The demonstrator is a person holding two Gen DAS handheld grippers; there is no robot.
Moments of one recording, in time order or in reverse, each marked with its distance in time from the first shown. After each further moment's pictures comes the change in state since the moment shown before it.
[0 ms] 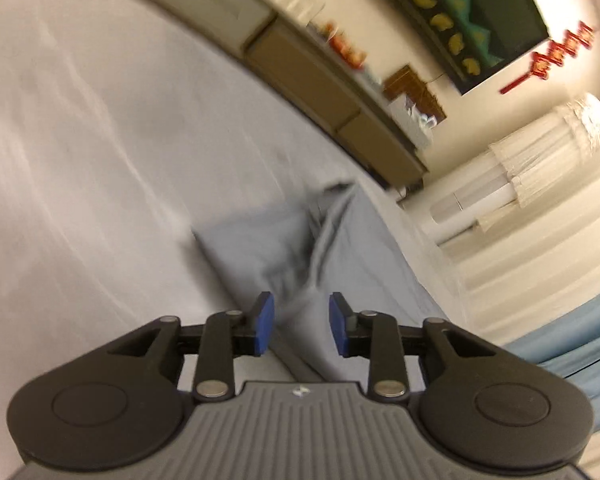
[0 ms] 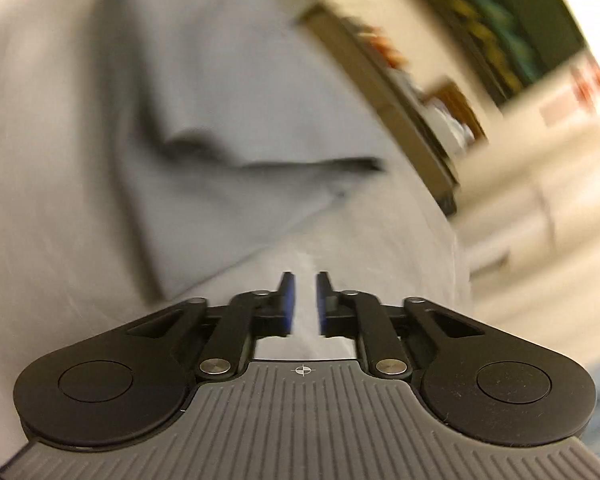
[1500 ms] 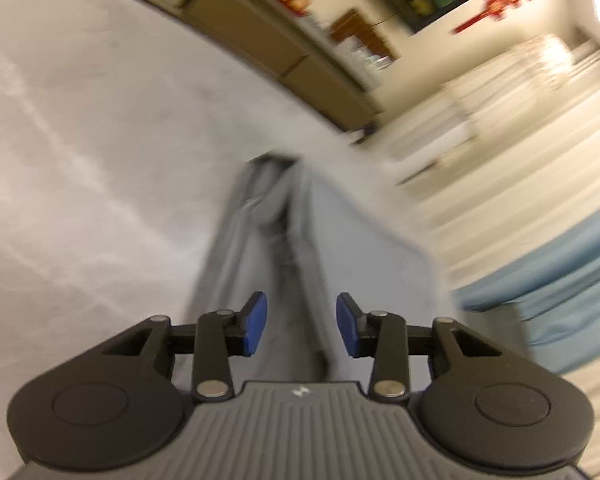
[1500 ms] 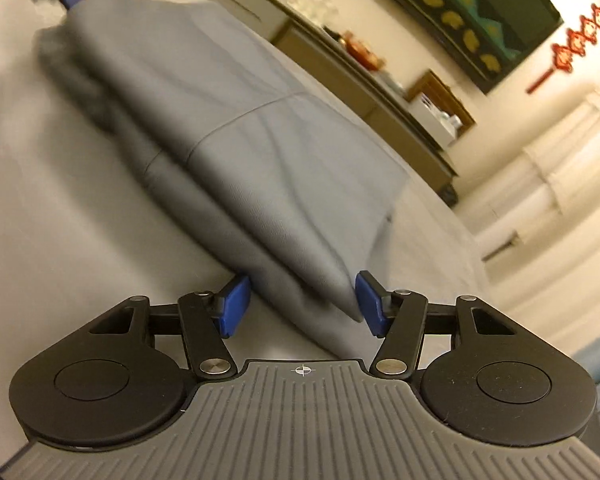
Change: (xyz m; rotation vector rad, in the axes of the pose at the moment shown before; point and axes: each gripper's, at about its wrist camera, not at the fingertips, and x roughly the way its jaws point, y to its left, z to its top) left arm 0.036 -0.025 -0.021 0.074 0.193 -0.199; right arm -0.017 0.035 -0.002 0.026 -0.018 -0.009
